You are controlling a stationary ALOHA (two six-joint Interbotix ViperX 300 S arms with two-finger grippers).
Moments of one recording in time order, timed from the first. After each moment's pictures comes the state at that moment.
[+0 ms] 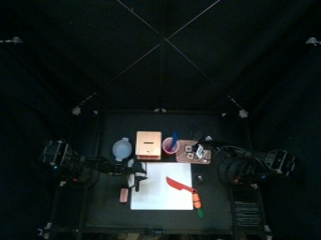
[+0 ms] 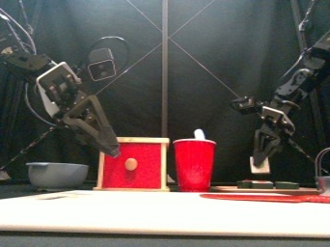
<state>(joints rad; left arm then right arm) -0.09 -0.07 0.98 -0.23 -0.30 0.00 -0.61 -0.34 1.05 0.29 0.23 -0.15</state>
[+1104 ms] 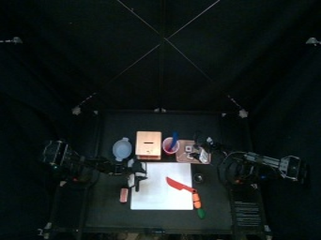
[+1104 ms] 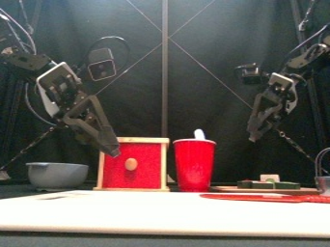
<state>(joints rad) -0.09 -0.08 0.98 -0.23 -0.30 0.00 -0.45 -0.60 1.04 0.28 0.28 -0.15</state>
